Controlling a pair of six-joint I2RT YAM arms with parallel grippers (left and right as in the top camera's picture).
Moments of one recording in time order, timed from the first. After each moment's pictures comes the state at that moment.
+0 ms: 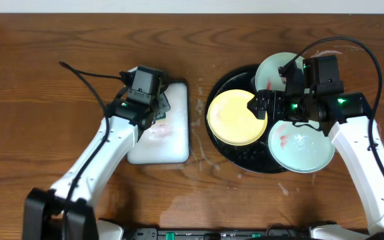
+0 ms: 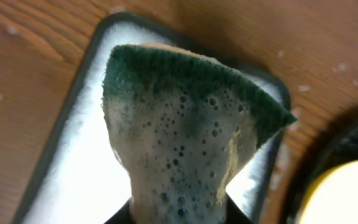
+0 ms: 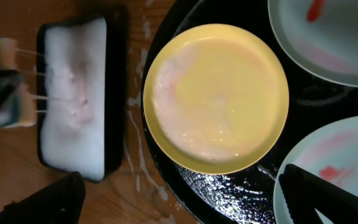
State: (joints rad) left arm -0.32 1.53 1.03 -0.53 -0.17 -0.70; right arm 0.16 1.42 1.20 -0.86 -0.41 0.26
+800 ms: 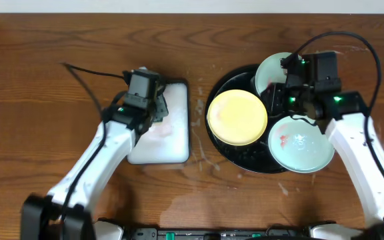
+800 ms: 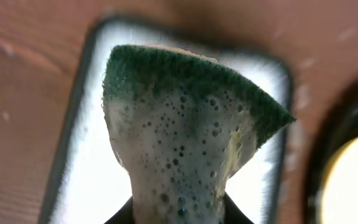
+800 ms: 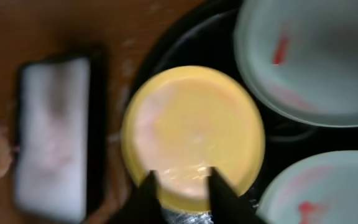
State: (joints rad) left arm -0.30 1.49 0.99 -0.52 -0.14 -0.53; right arm 0.18 1.47 1.19 -0.72 -0.28 0.31
